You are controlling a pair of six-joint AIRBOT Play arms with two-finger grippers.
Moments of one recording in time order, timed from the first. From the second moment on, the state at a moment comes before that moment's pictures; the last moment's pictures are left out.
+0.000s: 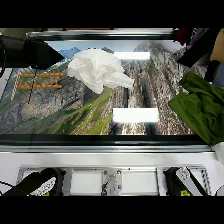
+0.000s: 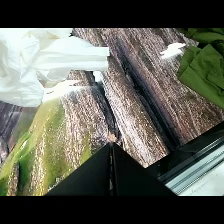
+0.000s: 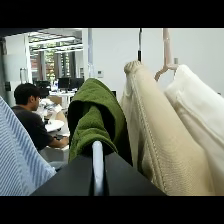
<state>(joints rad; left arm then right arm) -0.18 -1.16 1.92 1.10 -1.52 -1.57 -1.01 -1.00 1.41 0.09 -0.09 -0.02</state>
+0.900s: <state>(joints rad) -0.18 -1.16 1.92 1.10 -1.52 -1.57 -1.01 -0.82 1.40 0.09 0.15 -0.02</state>
